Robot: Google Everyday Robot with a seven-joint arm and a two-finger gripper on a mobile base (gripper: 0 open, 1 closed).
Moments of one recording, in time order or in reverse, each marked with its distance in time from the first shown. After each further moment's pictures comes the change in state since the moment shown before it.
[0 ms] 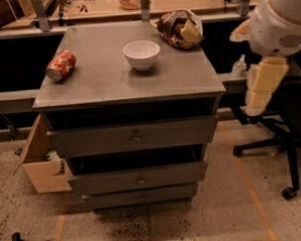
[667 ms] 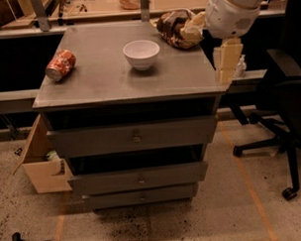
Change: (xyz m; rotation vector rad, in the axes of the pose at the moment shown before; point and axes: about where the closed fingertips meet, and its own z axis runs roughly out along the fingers) arm -0.057 -0.075 0.044 -0.061 -0.123 -0.320
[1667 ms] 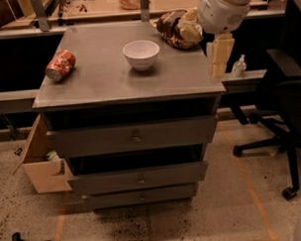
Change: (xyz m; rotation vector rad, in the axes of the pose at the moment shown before) arm -0.007 -0.025 0.006 0.027 -0.016 -0.056
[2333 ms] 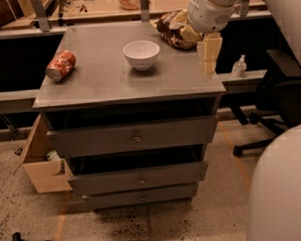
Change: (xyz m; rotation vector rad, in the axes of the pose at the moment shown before) arm -0.001 -0.031 0.025 -0.022 -0.023 -0.049
